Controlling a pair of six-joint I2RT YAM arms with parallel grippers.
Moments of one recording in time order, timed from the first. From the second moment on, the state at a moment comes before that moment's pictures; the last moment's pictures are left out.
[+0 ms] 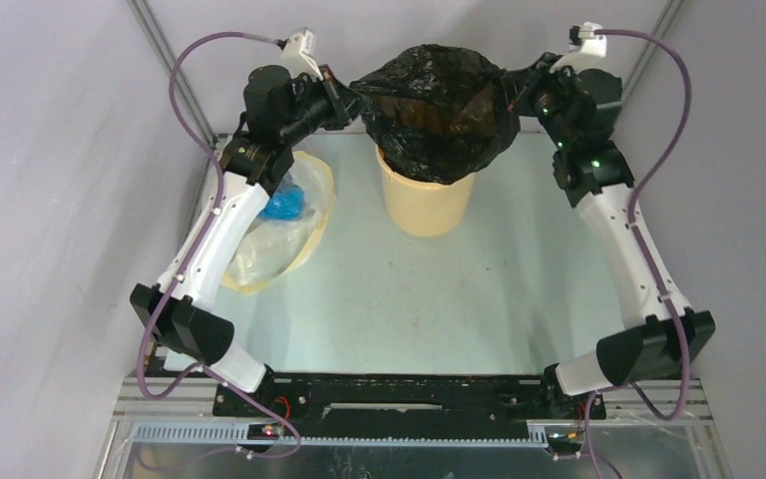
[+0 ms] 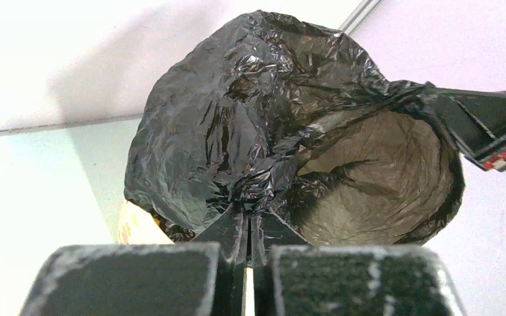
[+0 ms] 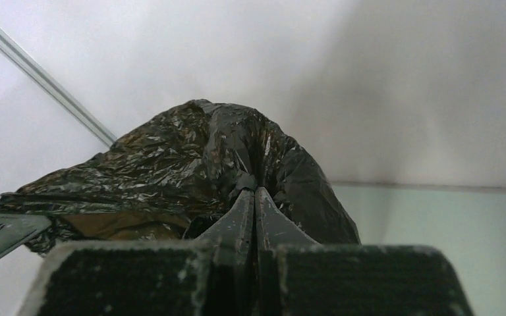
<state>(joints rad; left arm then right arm) -0.38 1.56 1.78 -0.27 0.27 -0.50 0.21 1.43 1.60 -0.08 -0.11 0.41</state>
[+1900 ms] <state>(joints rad) -0.52 2.03 2.12 -0.53 0.24 -0.41 0.32 1.61 1.67 -0.44 -0.04 0.35</state>
